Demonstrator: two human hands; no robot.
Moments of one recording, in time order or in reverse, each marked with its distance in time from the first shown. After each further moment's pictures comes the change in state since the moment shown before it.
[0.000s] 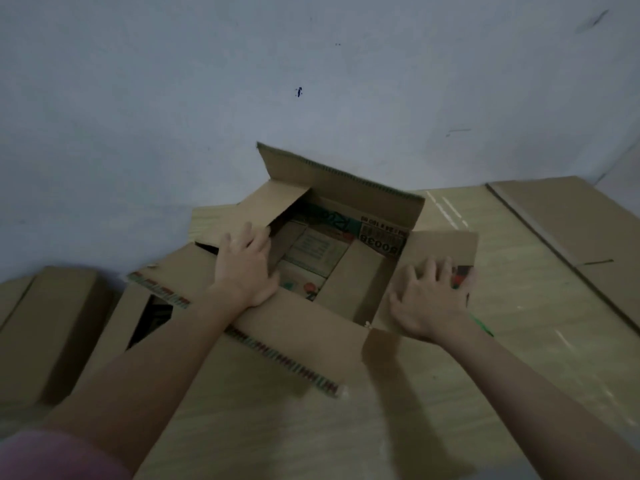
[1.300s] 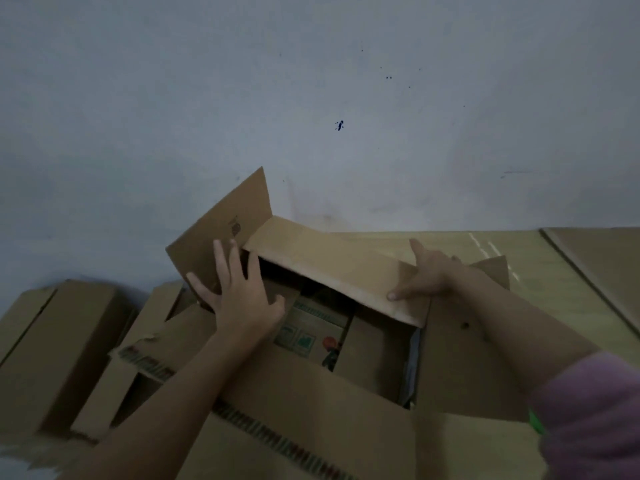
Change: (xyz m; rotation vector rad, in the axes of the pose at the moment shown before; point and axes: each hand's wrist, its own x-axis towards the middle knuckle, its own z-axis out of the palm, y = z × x) left_hand 0.034 -0.022 0.001 -0.384 0.077 -0.438; right_hand 0.176 -0.024 -0.059 0.224 -0.189 -0.249
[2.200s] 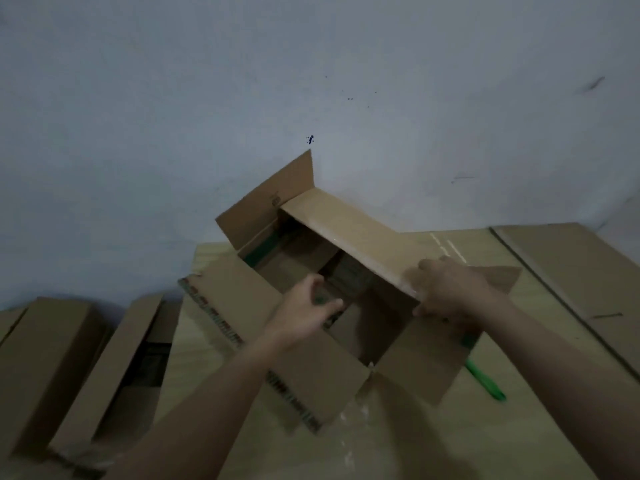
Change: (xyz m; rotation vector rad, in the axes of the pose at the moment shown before) left_hand -0.040 0.061 -0.001 -0.865 -0.437 0.203; right_hand -0.129 0.001 -0.012 -0.193 0.132 0.172
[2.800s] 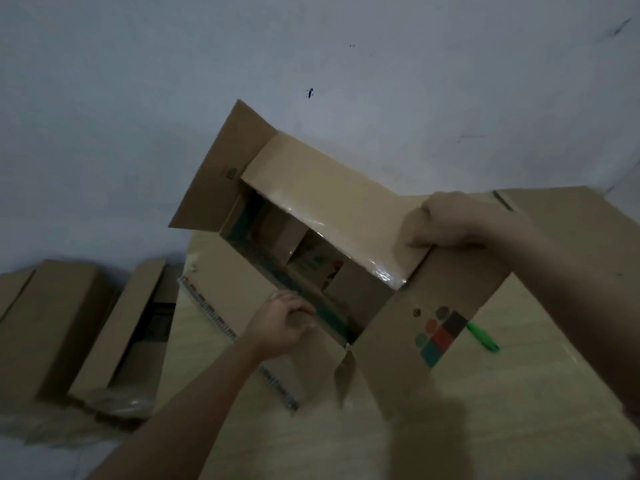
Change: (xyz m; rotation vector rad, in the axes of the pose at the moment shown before) left_hand -0.045 -0.079 0.011 0.337 -0.056 0.152; right_hand -0.016 -0.004 -0.033 0.044 0.040 -0.066
